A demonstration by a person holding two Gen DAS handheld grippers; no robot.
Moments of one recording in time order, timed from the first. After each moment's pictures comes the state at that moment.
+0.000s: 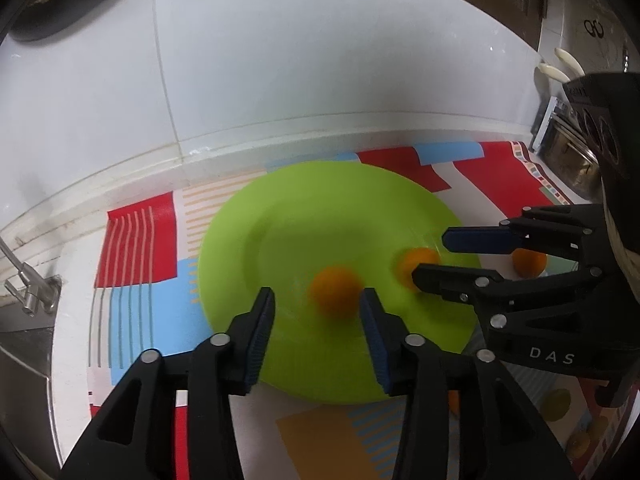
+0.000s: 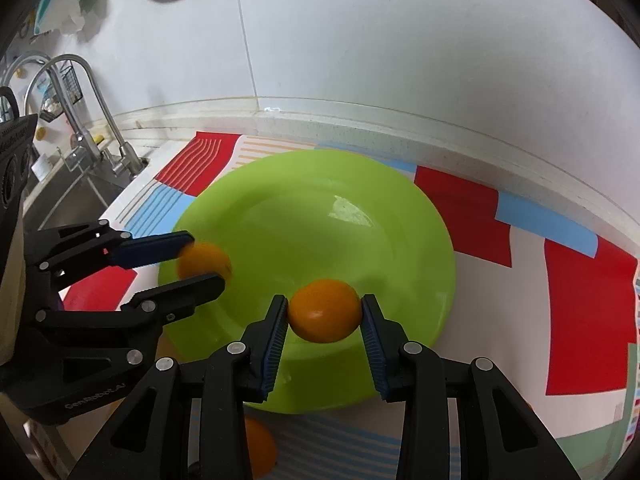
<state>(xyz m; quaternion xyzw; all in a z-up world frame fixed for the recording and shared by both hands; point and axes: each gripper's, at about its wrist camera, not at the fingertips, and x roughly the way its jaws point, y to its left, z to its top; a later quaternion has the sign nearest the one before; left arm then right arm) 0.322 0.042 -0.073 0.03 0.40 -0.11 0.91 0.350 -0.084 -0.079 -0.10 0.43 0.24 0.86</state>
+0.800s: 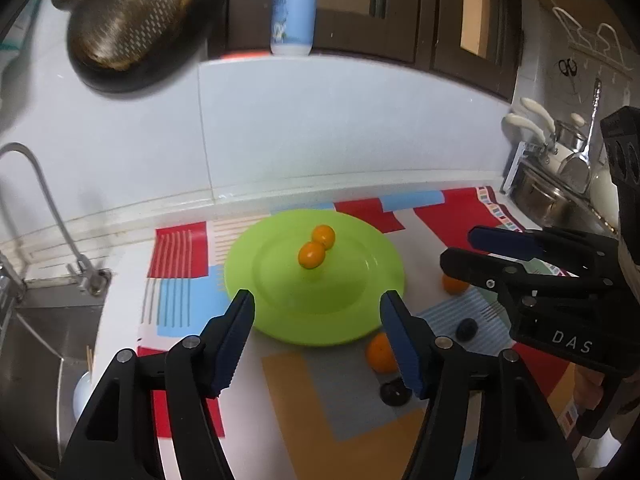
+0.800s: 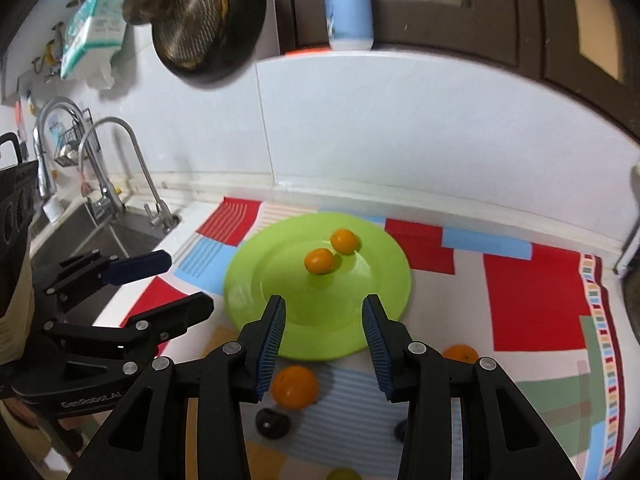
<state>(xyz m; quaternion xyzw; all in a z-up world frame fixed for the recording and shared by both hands) 0.220 0.035 0.007 0.01 0.33 -0.09 0.94 0.252 -0.116 0.003 -0.05 0.34 0.21 0.92</state>
